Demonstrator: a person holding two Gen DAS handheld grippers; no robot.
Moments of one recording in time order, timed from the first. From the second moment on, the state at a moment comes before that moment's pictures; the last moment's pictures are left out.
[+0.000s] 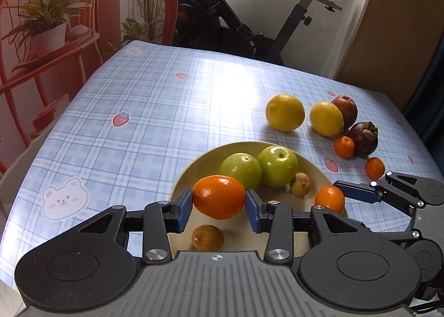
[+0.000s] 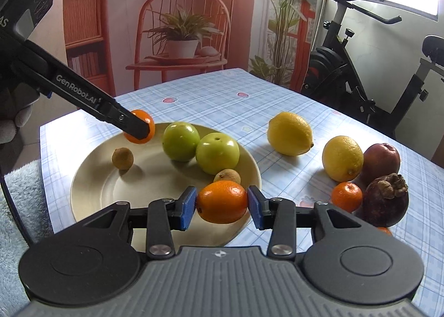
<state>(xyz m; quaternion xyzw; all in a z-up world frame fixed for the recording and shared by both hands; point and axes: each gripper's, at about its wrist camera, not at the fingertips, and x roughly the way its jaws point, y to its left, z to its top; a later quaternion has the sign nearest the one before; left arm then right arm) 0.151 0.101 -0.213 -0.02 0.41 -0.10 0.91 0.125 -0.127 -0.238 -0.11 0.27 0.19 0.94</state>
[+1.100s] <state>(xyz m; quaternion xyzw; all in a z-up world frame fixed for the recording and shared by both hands) 0.188 0.102 -0.233 -0.01 0.41 -0.06 0.91 0.174 -0.113 -0.248 -0.15 0.28 0.17 0.93</state>
